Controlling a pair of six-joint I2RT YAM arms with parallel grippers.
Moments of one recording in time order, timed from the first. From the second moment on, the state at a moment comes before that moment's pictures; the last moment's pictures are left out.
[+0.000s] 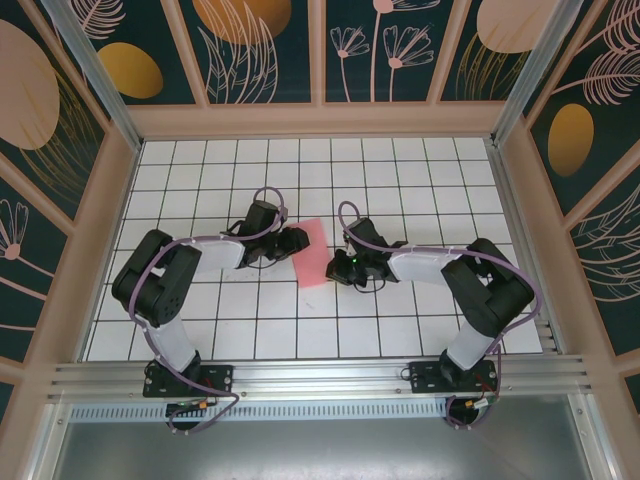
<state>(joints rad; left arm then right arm) -0.50 1.79 0.84 0.14 0.39 -0.86 0.70 1.67 0.78 -0.07 -0.38 0.97</state>
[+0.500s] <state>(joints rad) -0.50 1.82 0.85 0.11 0.37 -0.83 0.69 1.65 0.77 -0.01 -0.42 1.00</state>
